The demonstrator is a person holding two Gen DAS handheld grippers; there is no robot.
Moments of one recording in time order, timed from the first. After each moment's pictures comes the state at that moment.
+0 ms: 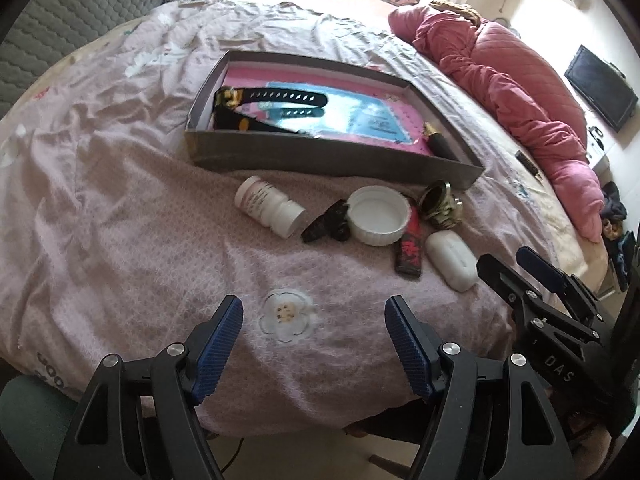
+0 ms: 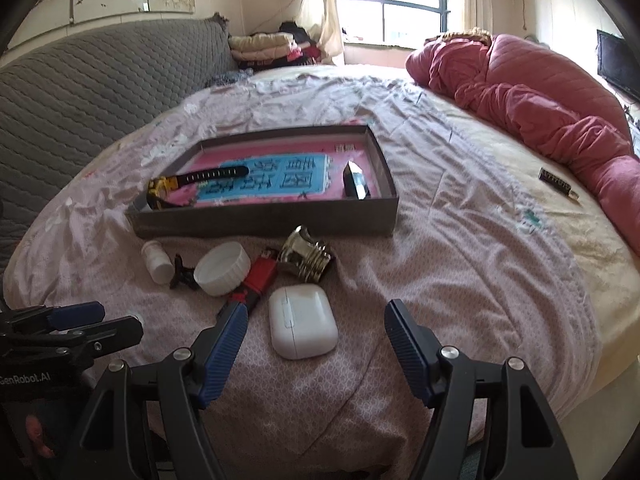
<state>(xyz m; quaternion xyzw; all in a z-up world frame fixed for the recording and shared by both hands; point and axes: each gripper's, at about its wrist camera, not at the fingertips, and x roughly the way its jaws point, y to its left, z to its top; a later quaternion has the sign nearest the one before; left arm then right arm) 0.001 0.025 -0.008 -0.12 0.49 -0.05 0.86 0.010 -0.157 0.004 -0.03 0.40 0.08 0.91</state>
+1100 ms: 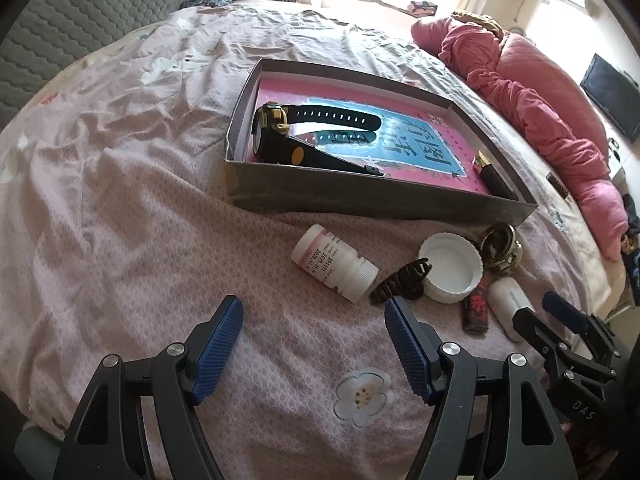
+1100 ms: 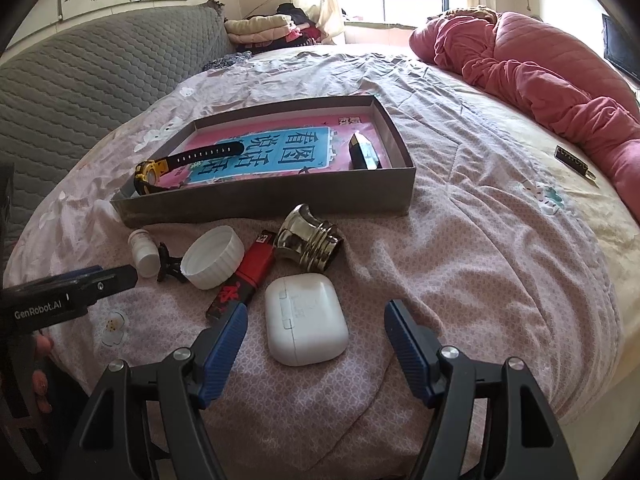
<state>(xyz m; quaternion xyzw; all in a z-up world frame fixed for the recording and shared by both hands) 0.046 0.057 -0.027 -0.11 0.47 -0.02 0.87 0.030 -0.153 -0.017 -0.03 0.43 0.09 0.90</state>
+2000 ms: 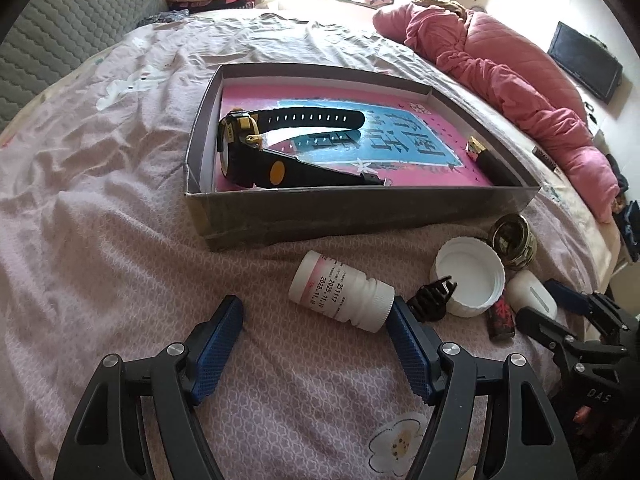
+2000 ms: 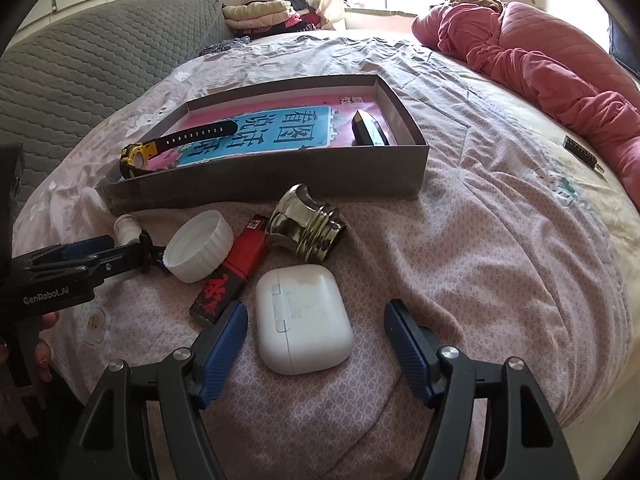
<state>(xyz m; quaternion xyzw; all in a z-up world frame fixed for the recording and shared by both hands) 0.078 0.060 -0.046 -0.07 0.46 -0.08 0.88 0.043 -0.151 -0.035 -0.03 0.45 0.08 0.89</state>
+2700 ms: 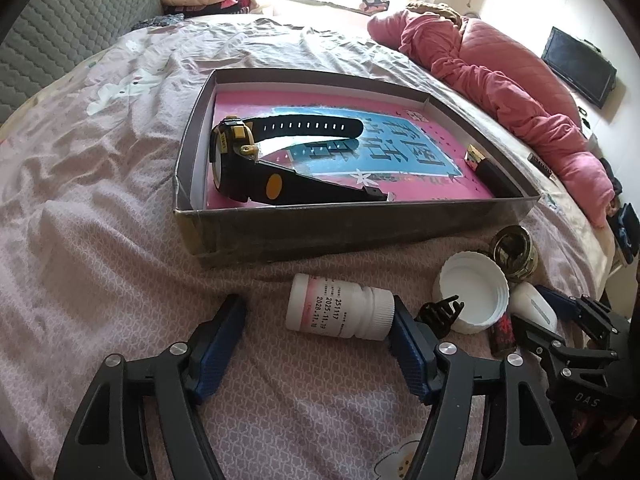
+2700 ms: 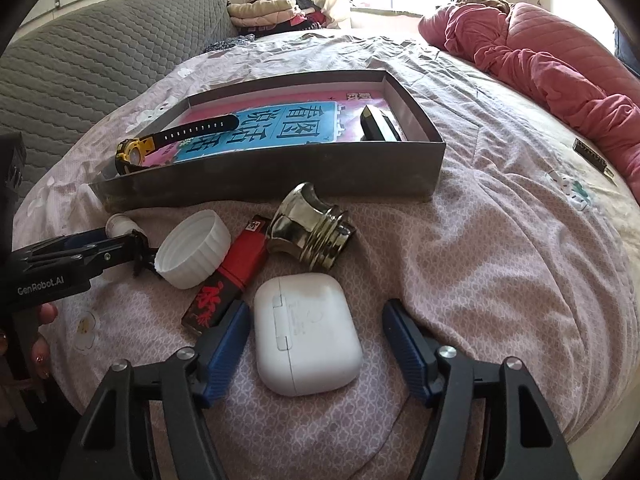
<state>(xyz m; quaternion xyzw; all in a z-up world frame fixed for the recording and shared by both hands) 0.089 0.059 -0.051 -0.07 0.45 -0.09 0.89 0.053 -0.146 -0.044 -0.03 0.45 0.09 0.89</state>
